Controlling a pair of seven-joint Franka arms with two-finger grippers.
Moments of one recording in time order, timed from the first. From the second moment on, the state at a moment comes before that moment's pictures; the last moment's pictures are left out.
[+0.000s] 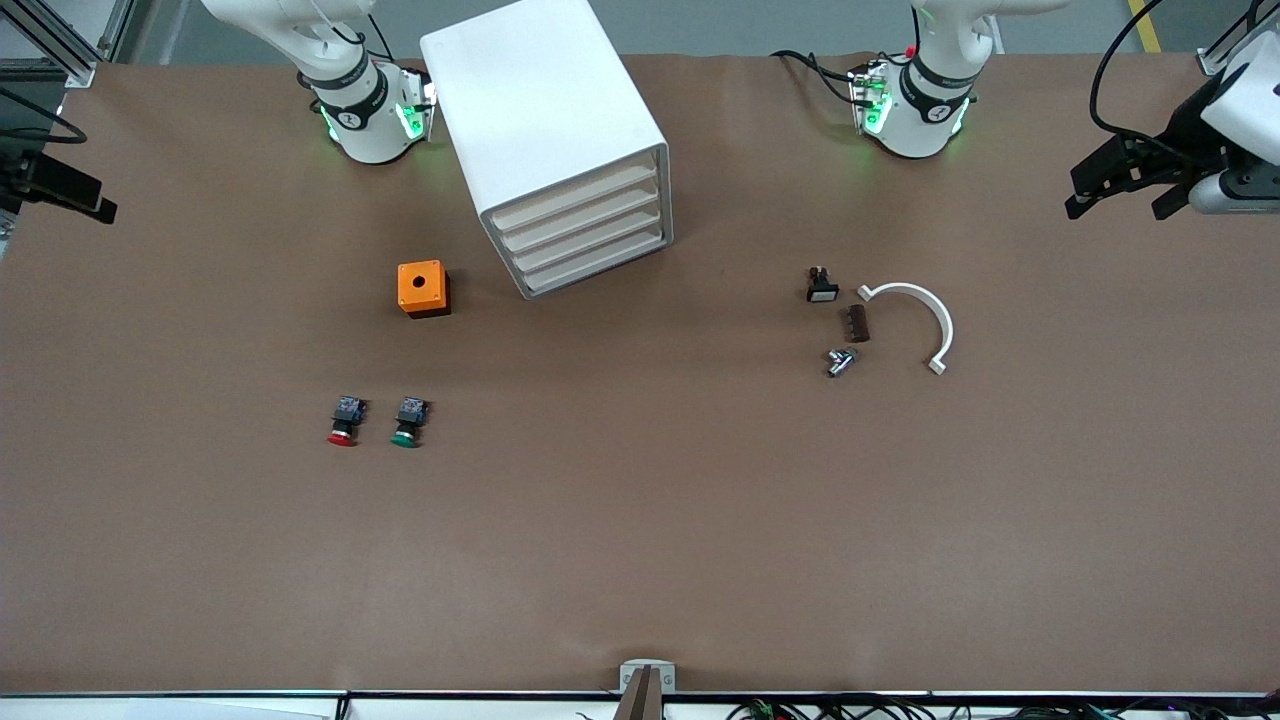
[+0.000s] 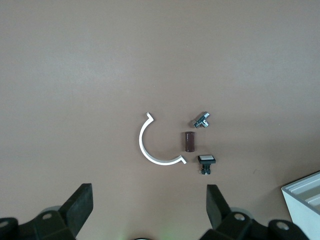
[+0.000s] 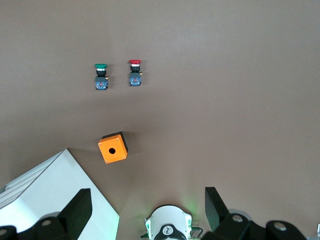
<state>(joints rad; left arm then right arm) -0.01 -0.20 -0.05 -1.77 -0.06 1.58 -0.06 0.07 0.10 -0.12 -1.25 0.01 1.19 0.08</state>
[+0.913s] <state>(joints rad) -0.02 0.01 -0.05 -1.77 -0.06 1.57 -0.06 0.06 0.09 -0.12 -1.33 0.01 1.30 0.07</state>
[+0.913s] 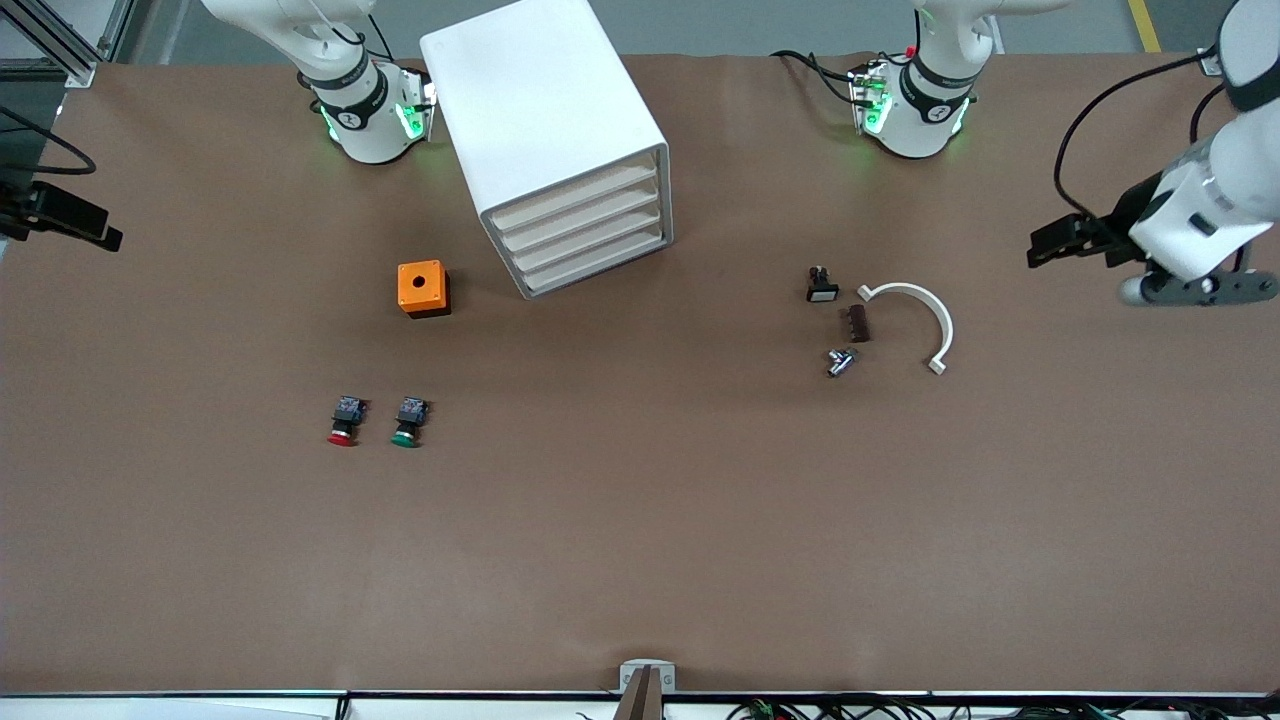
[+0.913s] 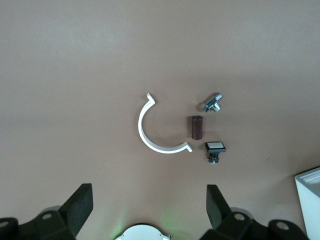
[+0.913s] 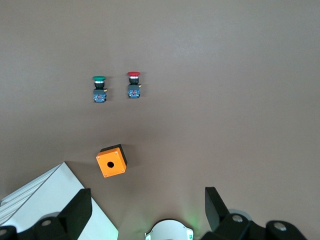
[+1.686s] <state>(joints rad) -0.30 0.40 -0.09 -1.63 -0.16 1.52 -0.60 0.05 -0.10 -0.13 -1.62 0.01 1.50 0.07</state>
